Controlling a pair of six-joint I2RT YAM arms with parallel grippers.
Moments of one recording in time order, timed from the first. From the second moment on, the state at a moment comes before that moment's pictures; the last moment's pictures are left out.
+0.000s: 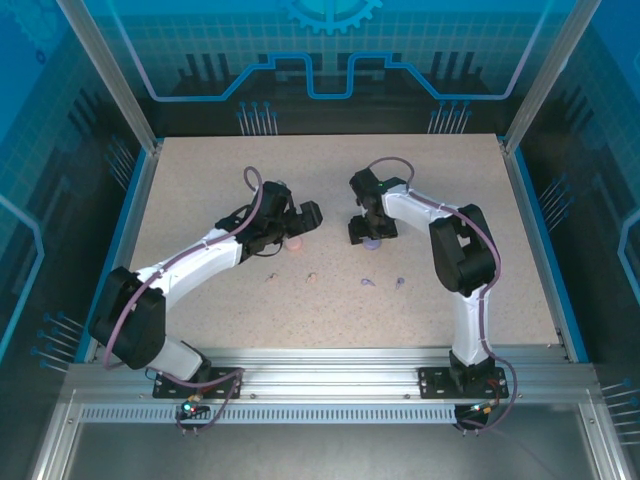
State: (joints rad) left arm -0.51 1.49 1.04 -0.30 -0.02 -0.82; right arm 0.46 2.07 1.53 -0.86 0.06 0.31
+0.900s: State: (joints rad) left arm -0.52 1.51 1.05 -0.30 -0.02 -0.82; right arm 0.47 2.07 1.52 -0.87 0.09 0.32
